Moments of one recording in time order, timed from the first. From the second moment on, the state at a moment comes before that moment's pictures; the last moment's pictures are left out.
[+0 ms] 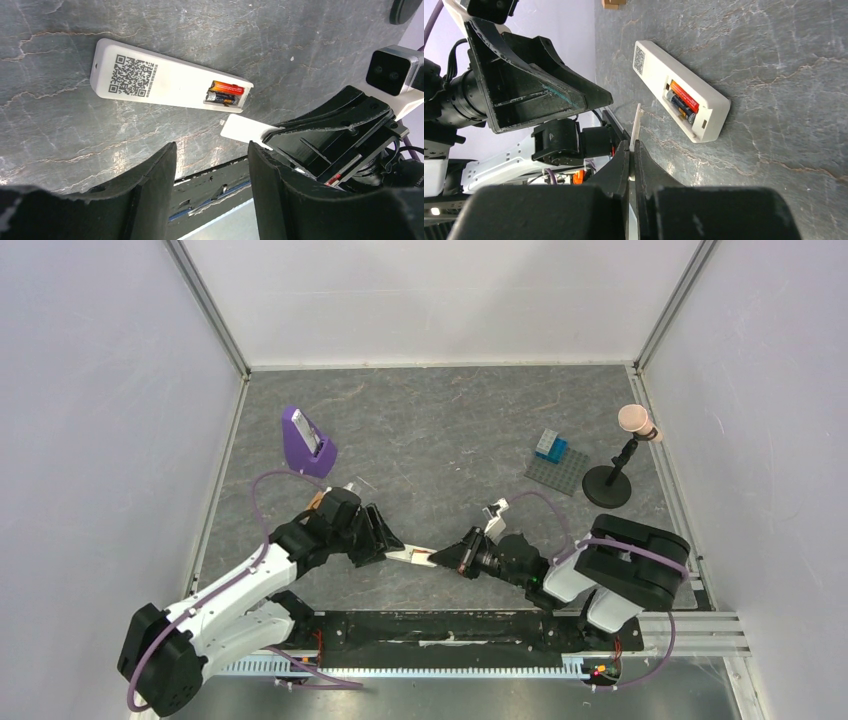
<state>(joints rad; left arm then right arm) -0.64 0.91 0.52 -0.49 0.18 -1.02 1.02 1.58 0.17 1.17 -0.03 1.33</state>
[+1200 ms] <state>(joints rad) -0.61 0.94 0.51 -0.47 0.19 -1.00 1.02 1.68 0.24 1.12 0.05 1.38</state>
